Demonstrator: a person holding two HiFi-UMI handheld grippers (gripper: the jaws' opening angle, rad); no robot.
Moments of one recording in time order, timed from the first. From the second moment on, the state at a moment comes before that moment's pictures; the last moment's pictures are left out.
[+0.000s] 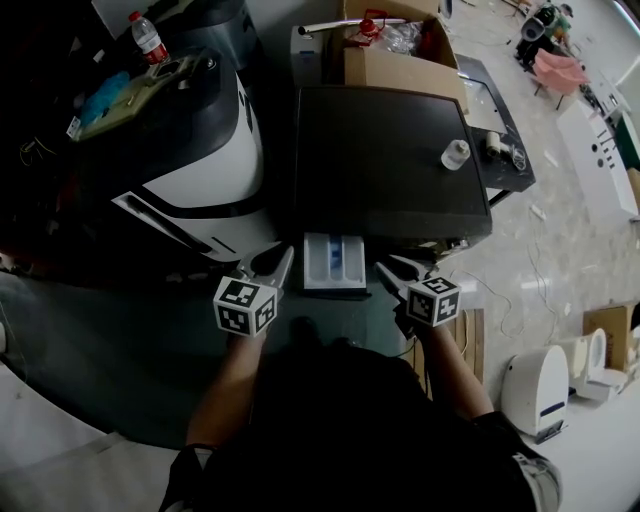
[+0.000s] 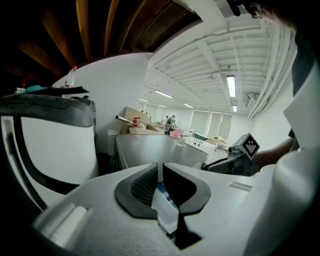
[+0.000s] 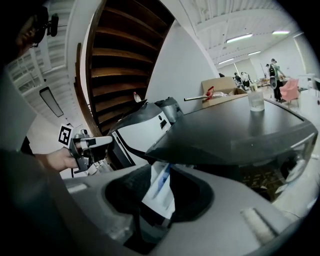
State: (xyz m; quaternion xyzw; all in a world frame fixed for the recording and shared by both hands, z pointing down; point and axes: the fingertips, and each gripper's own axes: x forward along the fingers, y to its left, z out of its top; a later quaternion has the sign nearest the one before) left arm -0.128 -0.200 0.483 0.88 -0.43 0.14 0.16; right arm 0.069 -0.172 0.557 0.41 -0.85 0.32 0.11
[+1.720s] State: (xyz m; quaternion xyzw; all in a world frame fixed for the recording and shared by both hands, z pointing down) left arm -0.124 -0.307 0.396 0.88 -0.46 0.07 0.09; right arm 0.041 -0.271 0.404 0.39 -0.91 0.12 0.04
